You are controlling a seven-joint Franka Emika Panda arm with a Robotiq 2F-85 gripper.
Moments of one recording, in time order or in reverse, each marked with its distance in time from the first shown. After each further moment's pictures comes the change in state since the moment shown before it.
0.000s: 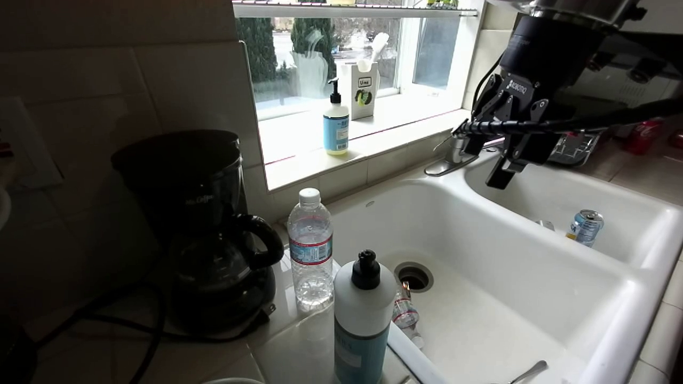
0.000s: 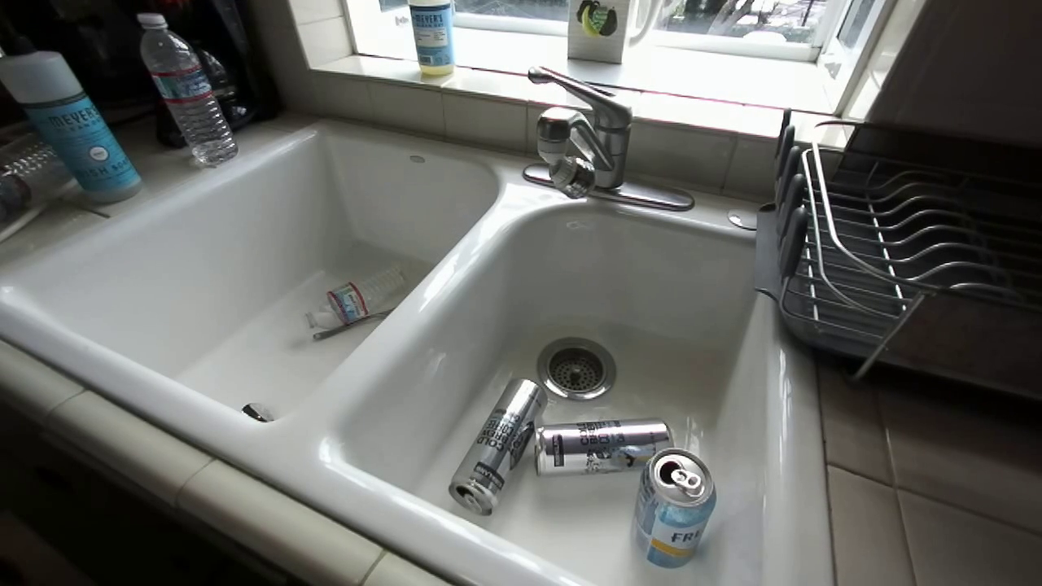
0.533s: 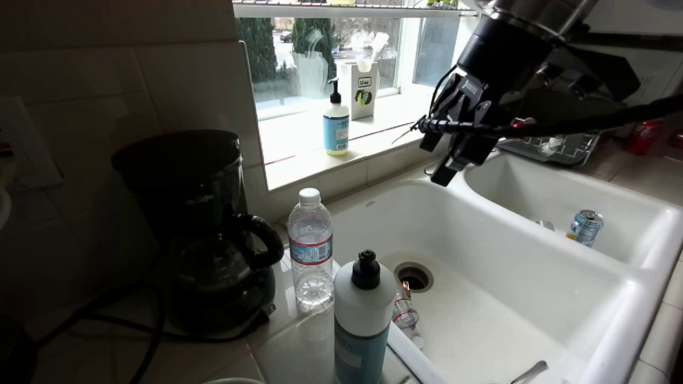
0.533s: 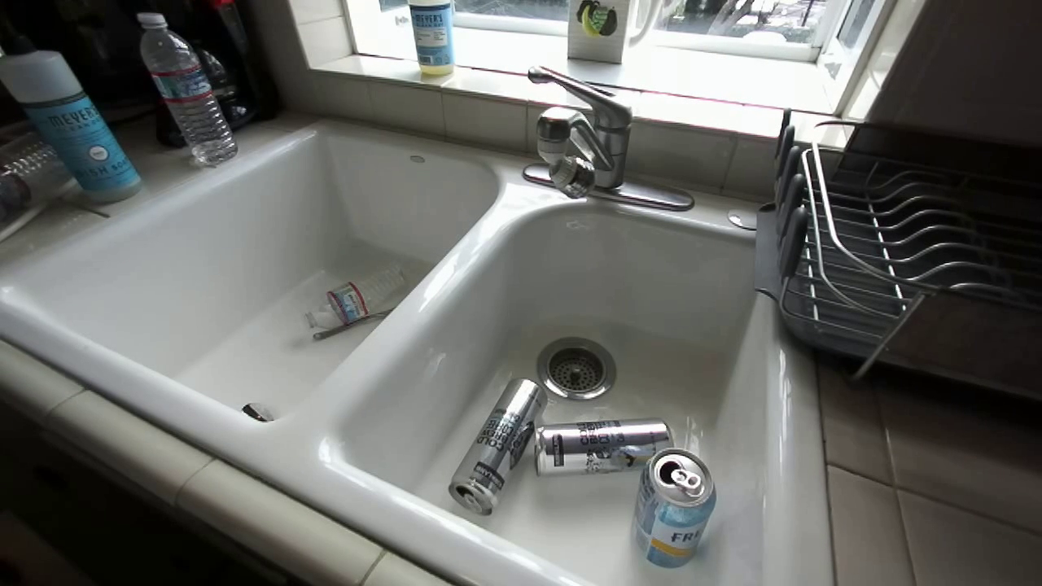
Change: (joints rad) arm 0.013 0.098 0.028 0.039 0.028 0.202 0.000
